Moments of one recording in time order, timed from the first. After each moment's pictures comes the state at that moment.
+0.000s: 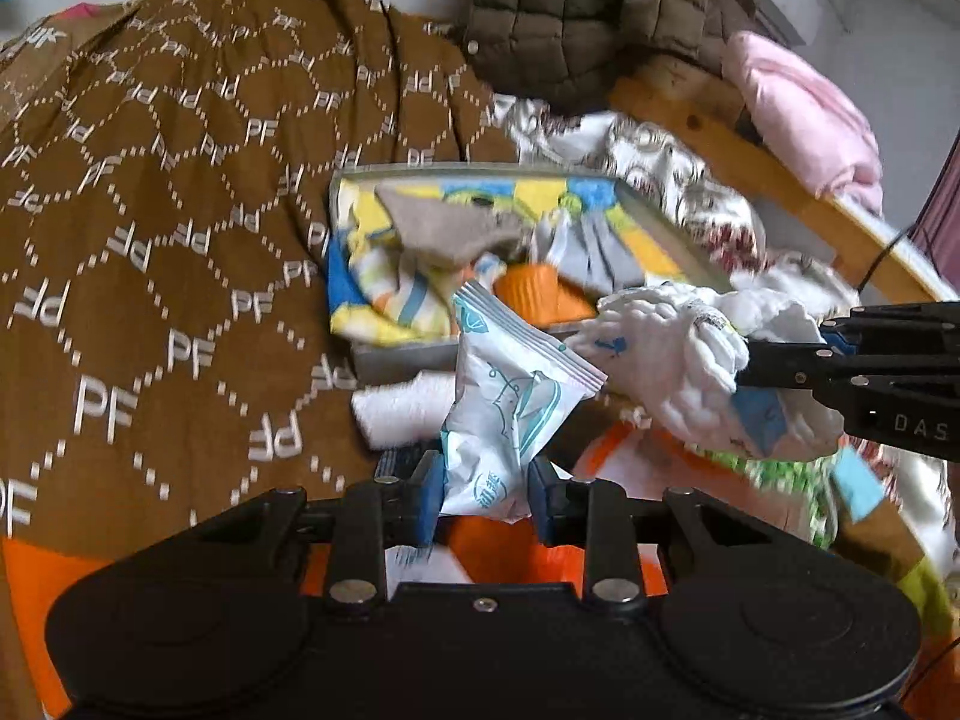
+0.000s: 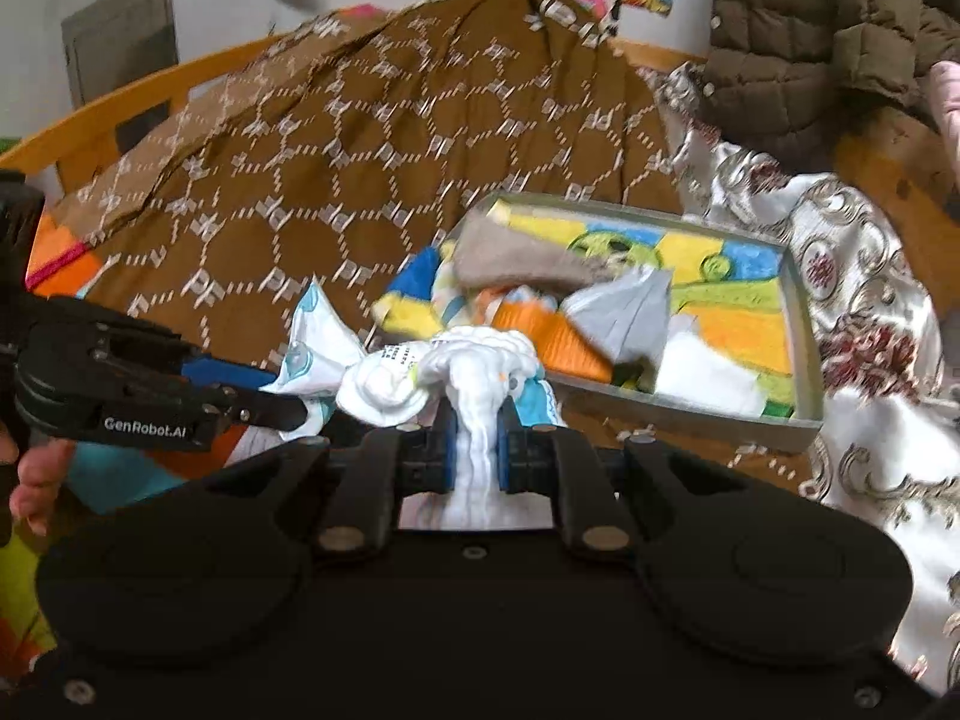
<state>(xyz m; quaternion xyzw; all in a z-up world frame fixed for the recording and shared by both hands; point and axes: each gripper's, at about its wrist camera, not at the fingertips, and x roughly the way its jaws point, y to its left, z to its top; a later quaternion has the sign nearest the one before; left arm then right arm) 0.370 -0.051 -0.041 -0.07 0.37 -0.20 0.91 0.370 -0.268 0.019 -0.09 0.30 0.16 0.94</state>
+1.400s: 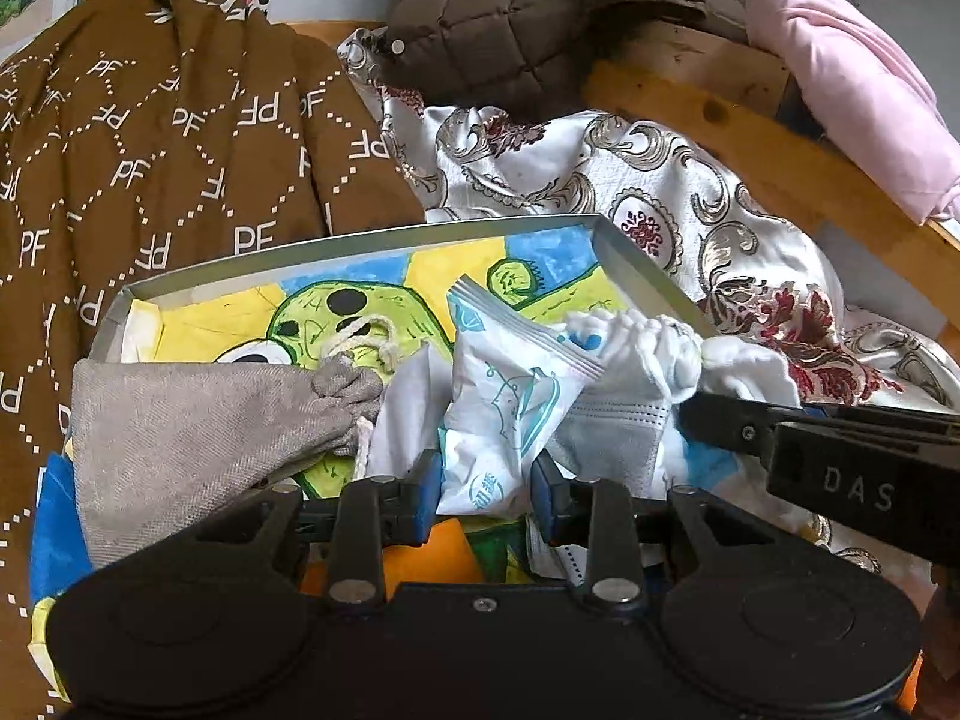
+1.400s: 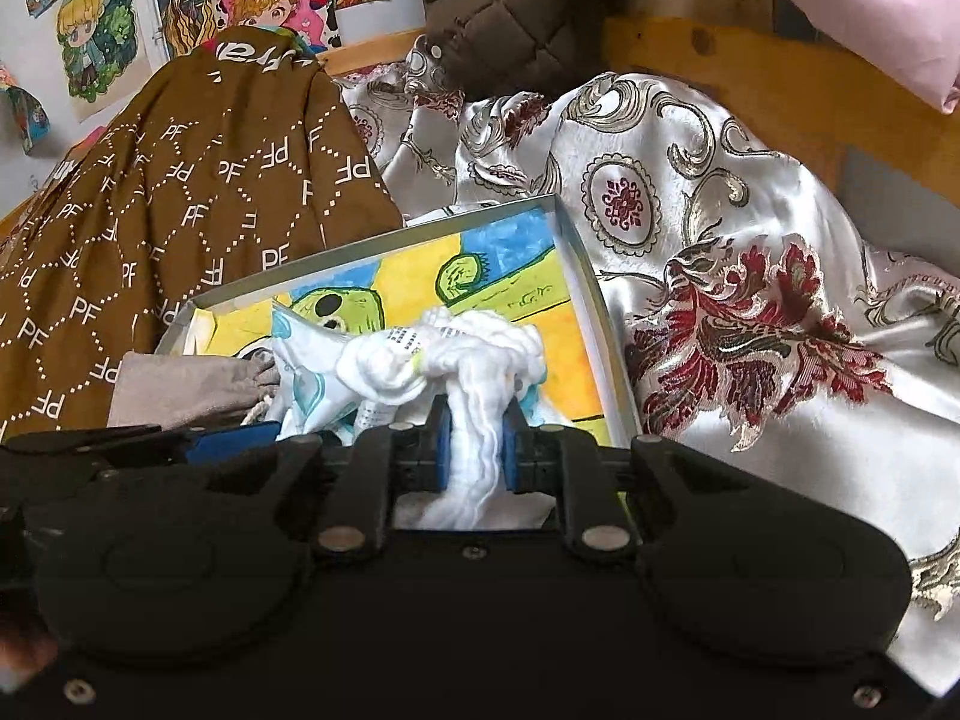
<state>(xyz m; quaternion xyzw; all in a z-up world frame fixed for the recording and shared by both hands) 0.556 -0.227 -0.068 -0.03 0.36 -0.18 0.92 0.539 -0.422 -0.065 0.08 0.29 -0.01 0.95</state>
